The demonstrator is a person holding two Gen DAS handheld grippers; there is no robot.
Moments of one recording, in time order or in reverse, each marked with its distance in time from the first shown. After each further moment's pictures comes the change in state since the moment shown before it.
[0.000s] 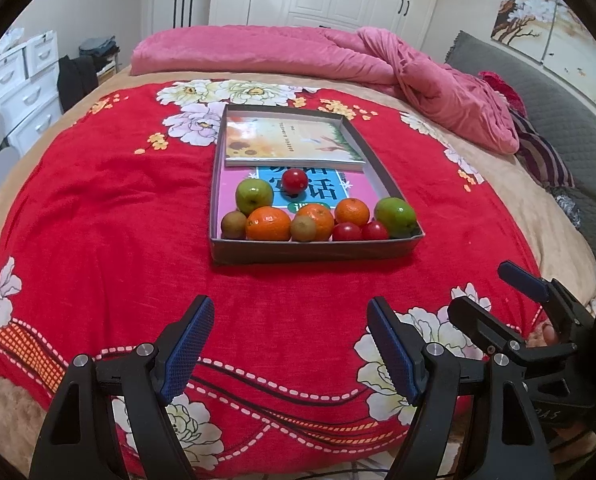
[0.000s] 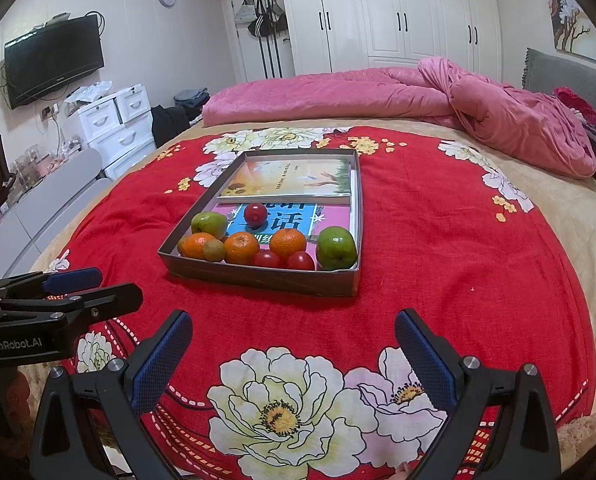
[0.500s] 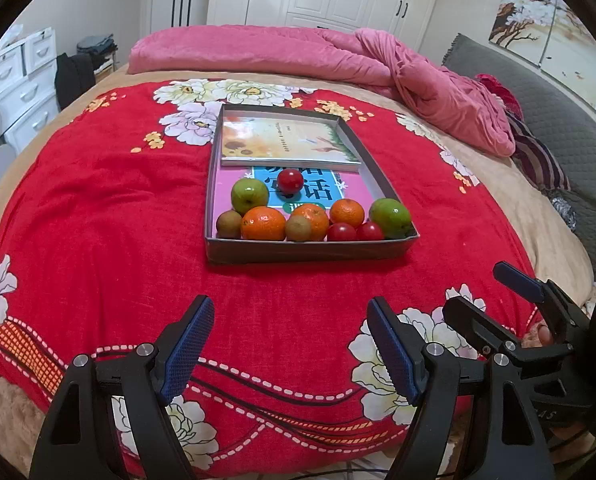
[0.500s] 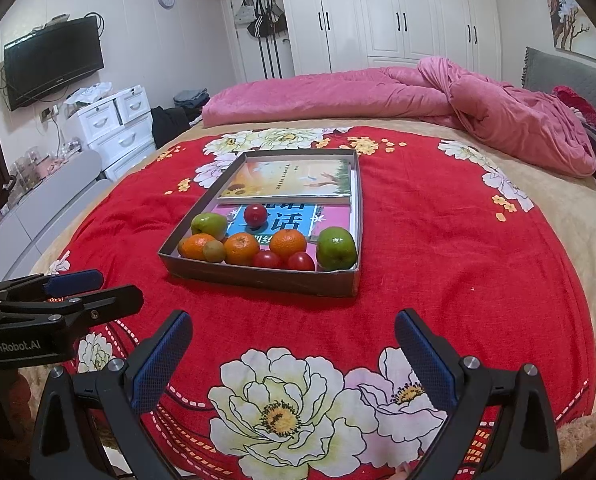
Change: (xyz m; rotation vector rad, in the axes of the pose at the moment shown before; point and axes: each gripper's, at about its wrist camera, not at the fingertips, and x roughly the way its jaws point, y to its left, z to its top) left arm 0.000 -0.001 0.000 -0.009 -0.002 -0.022; right arm 0.000 0.001 0.000 0.000 -0.003 0.001
